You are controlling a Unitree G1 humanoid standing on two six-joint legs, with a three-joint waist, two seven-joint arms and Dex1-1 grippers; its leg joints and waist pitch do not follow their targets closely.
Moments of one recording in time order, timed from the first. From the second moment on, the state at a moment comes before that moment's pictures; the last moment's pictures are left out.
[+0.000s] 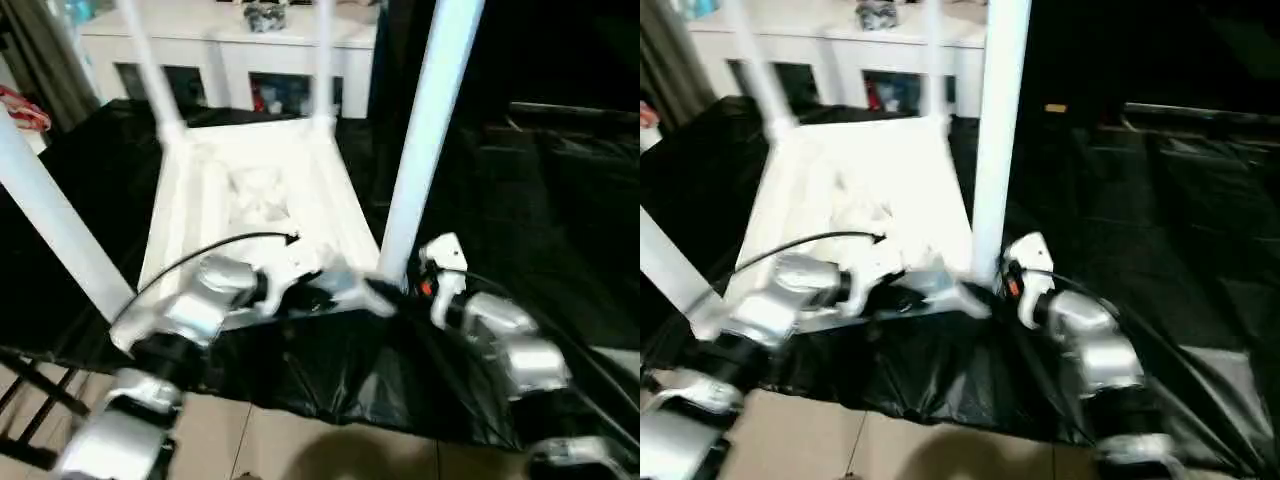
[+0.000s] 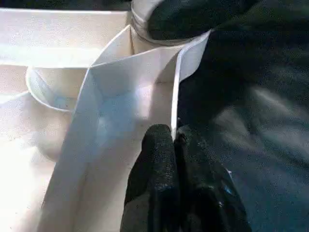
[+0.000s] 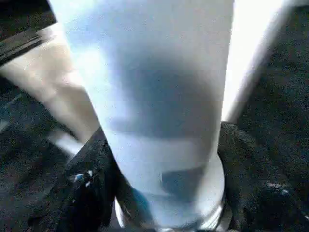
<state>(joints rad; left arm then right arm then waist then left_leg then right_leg) -0.62 0.21 -0.27 0.61 0.11 0.18 -1.00 -0.38 -0.14 -0.04 0.49 0.11 0.15 0.68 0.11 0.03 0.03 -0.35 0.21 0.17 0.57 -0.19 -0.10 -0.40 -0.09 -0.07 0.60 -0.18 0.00</state>
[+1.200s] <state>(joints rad) -0.59 0.36 -0.32 0.56 0.07 0.07 -1.30 -0.36 -0.37 0.13 0.35 0.14 0.21 1.18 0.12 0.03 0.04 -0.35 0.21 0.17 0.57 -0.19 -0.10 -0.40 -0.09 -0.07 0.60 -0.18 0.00</state>
